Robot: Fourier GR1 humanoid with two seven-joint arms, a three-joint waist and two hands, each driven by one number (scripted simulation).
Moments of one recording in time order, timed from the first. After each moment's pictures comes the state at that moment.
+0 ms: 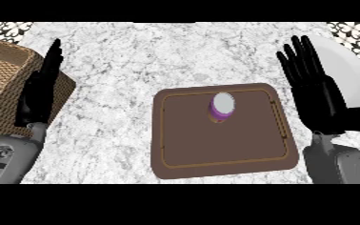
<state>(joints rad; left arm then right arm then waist) -0.28 0.54 -0.21 -1.49 0.04 0.39 0.19 -0.23 -0.19 -0.01 -1.68 -0.39 -0.02 0.05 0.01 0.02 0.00</state>
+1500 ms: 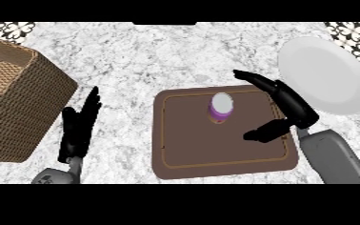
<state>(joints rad) -0.07 0.30 -0.25 -1.43 0.15 0.36 0.19 -0.34 -0.41 0.27 -1.36 0.23 0.14 -0.35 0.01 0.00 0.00</state>
